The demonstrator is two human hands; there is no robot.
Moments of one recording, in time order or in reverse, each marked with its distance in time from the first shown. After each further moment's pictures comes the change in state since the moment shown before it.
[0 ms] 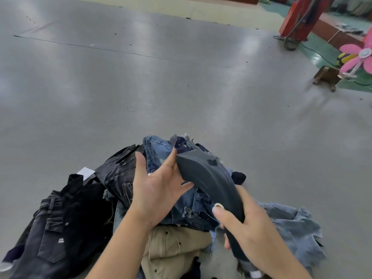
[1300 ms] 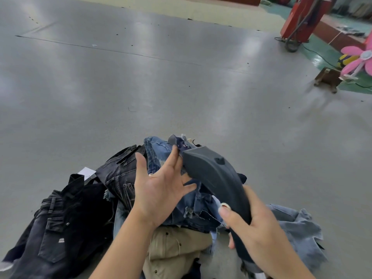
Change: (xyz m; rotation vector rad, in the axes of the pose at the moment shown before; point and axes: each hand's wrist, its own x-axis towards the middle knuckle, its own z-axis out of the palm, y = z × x) left_hand -0.004 0.003 0.010 0.154 -0.014 -0.003; right_hand -0.002 -0.002 -0.001 -0.013 0.048 -0.015
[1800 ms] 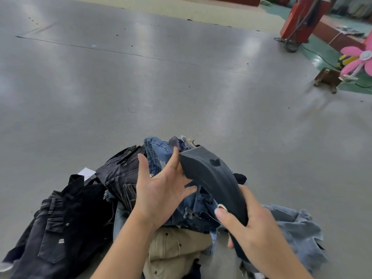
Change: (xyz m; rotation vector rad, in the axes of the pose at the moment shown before) left_hand 0.000 -0.001 0.001 -0.061 -0.027 -0.011; right_hand 0.000 -0.005 0.002 -0.108 -0.009 -0.019
